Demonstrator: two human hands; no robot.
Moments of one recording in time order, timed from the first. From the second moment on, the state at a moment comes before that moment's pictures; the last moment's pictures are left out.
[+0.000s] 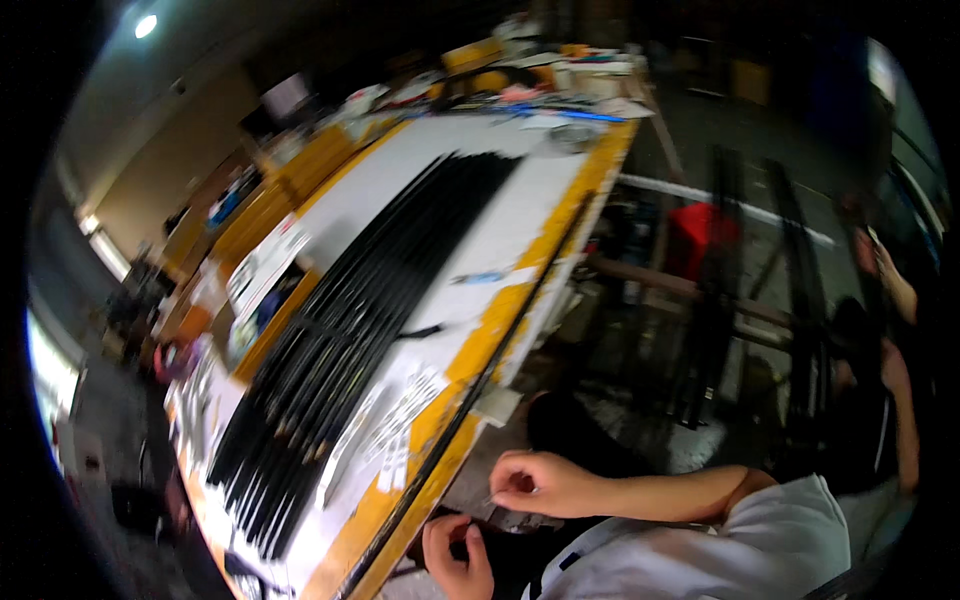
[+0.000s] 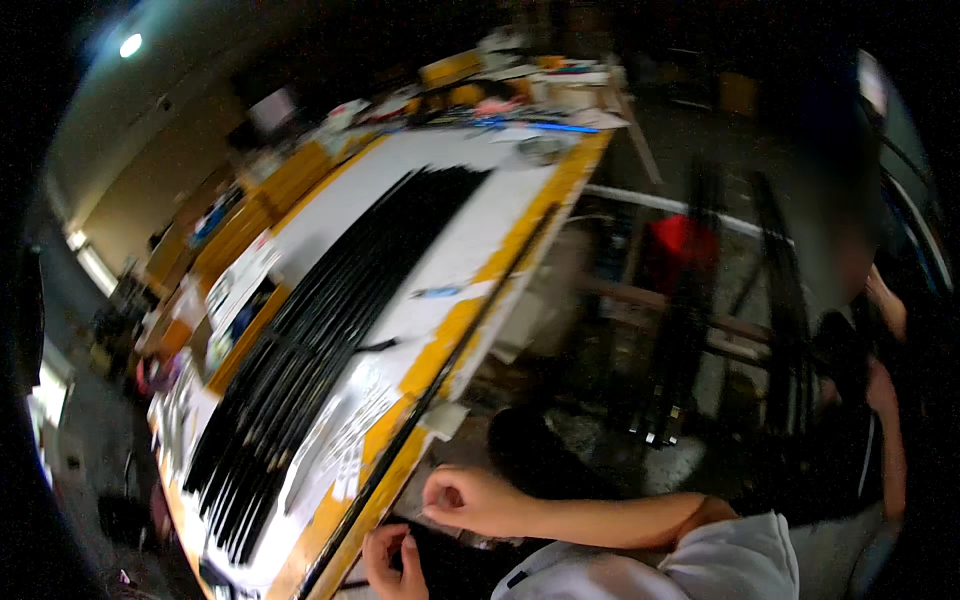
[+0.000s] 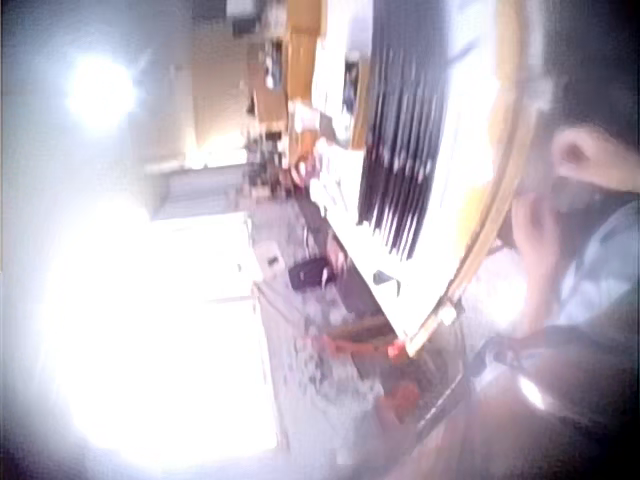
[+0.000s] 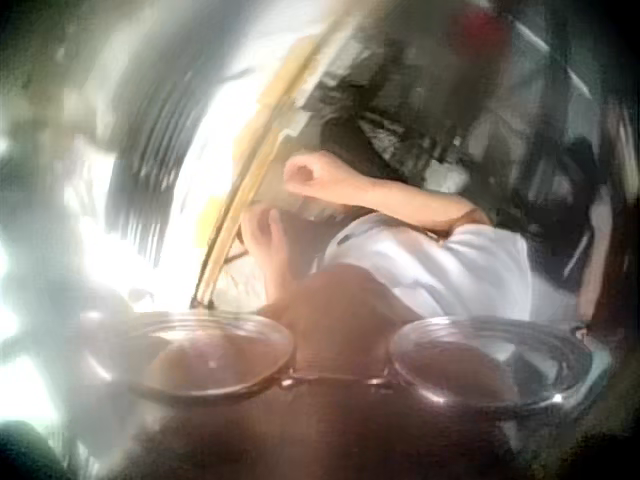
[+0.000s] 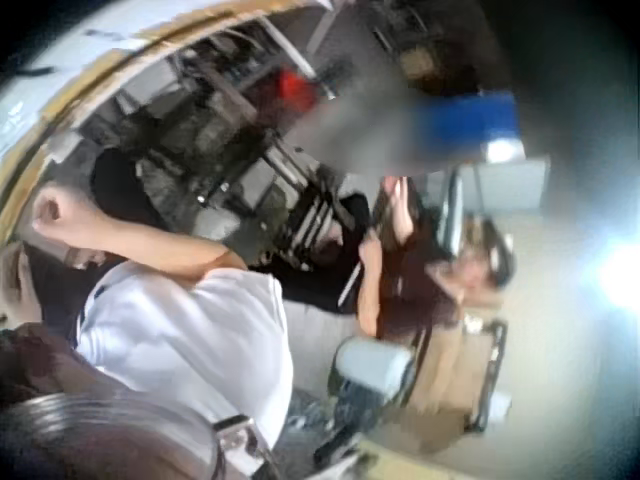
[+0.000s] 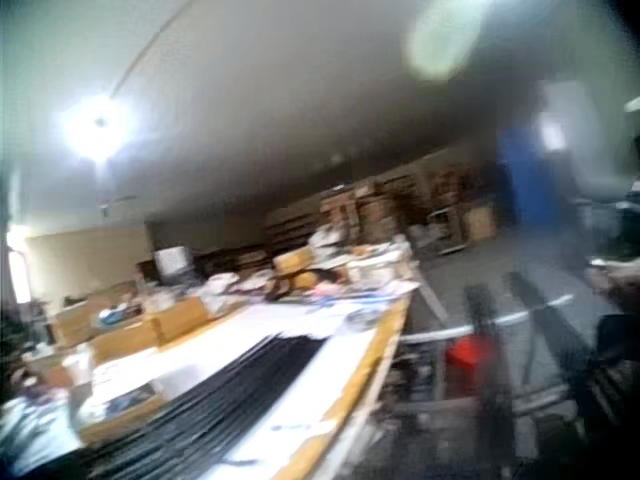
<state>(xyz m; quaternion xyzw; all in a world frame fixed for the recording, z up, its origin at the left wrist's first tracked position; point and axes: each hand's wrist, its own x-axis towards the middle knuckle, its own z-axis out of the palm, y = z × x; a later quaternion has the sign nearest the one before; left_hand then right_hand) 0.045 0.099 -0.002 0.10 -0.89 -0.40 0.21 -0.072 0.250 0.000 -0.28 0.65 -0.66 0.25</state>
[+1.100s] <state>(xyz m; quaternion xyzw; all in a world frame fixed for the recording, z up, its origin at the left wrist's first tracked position) 0.084 0.172 0.080 -0.34 -0.42 -0.84 0.09 -0.051 0.348 0.041 -0.14 0.69 -0.71 -0.02</state>
